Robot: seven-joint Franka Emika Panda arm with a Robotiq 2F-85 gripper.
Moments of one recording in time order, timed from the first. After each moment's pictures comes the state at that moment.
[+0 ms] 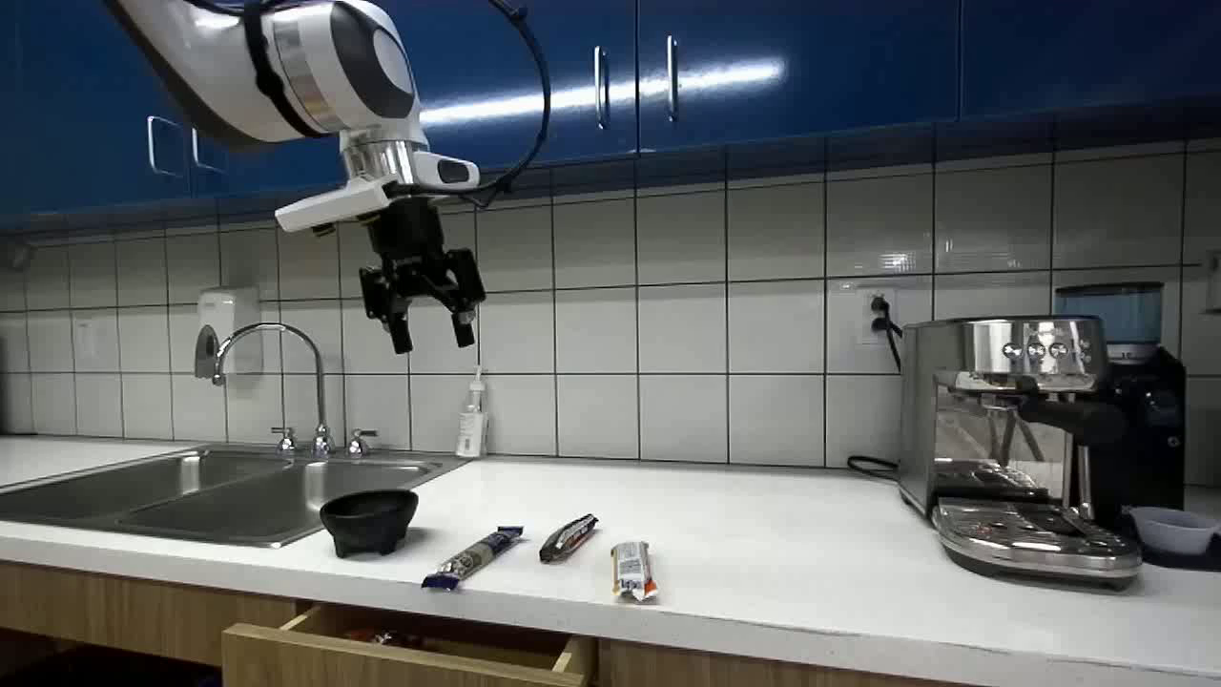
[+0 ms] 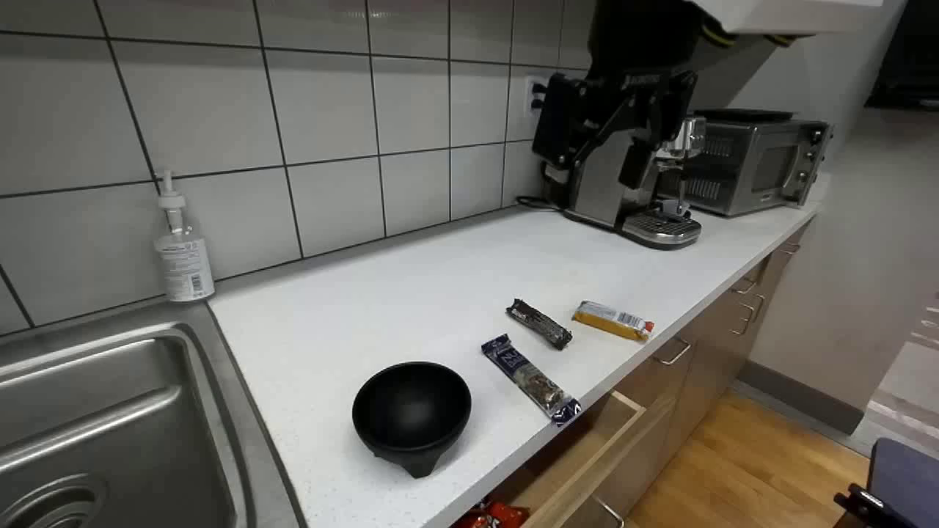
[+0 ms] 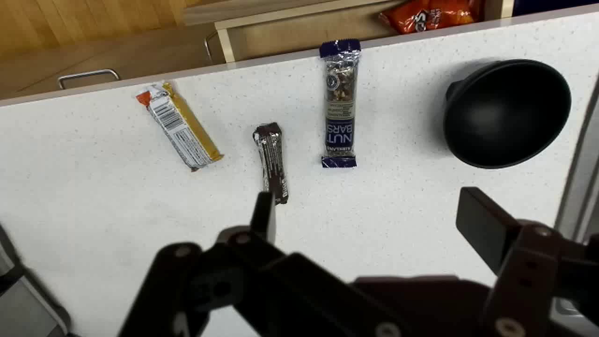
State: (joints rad) arm -0.02 -0.33 0.18 -2.38 -0.12 2.24 0.35
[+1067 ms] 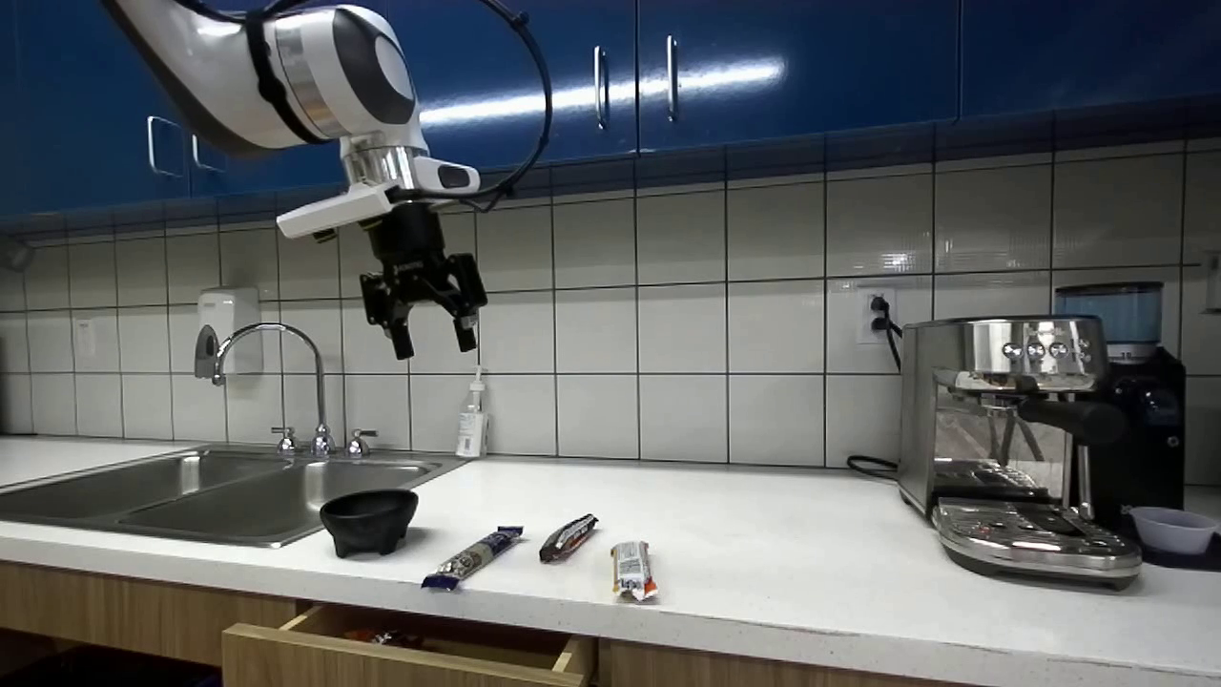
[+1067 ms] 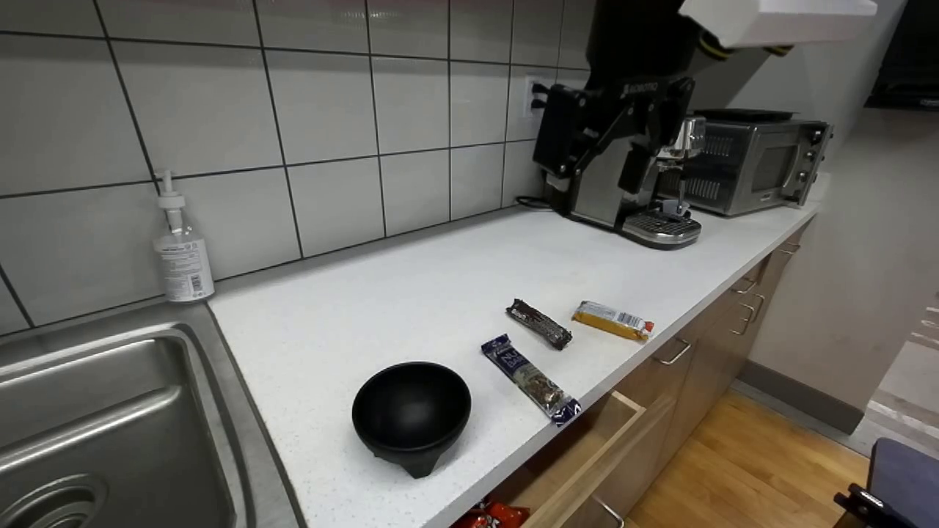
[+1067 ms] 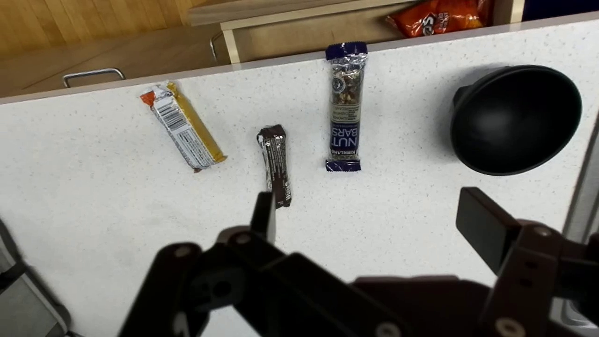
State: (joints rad) arm -0.02 -0.32 0.18 -2.39 -0.14 2.25 0.35
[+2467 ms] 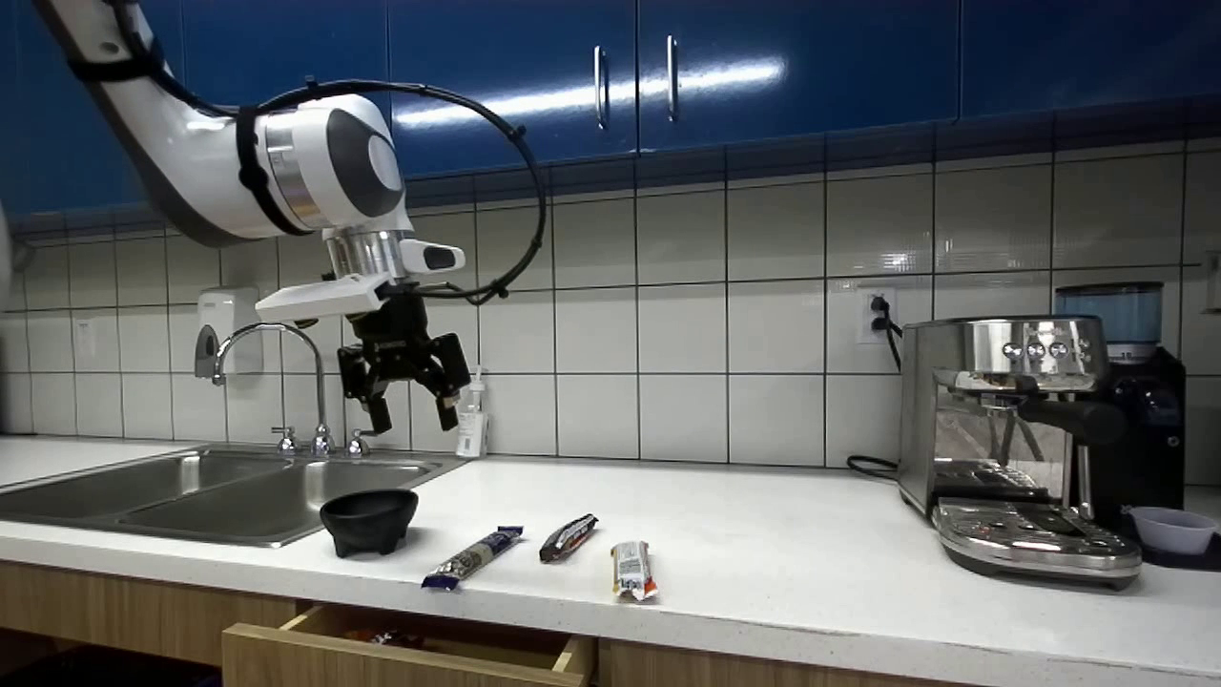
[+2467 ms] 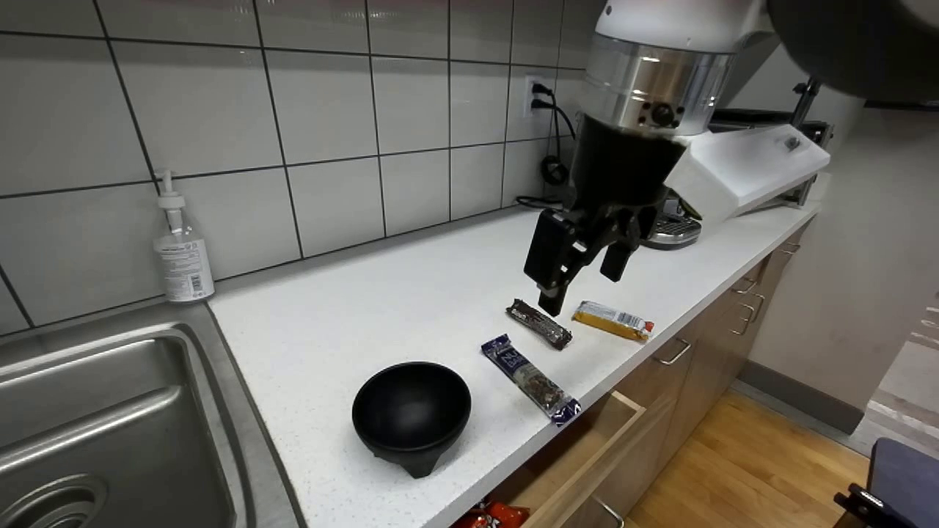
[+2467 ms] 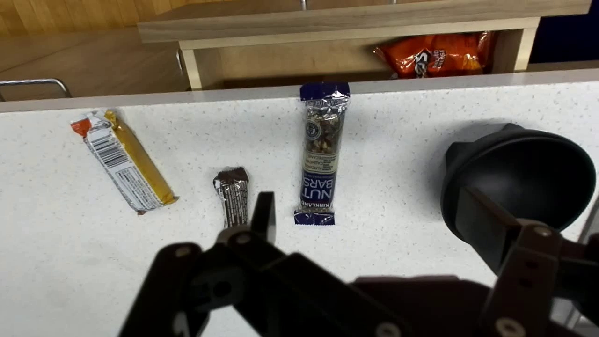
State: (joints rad) arm 0.02 -0.23 0.18 -2.54 -0.16 2.48 0.35
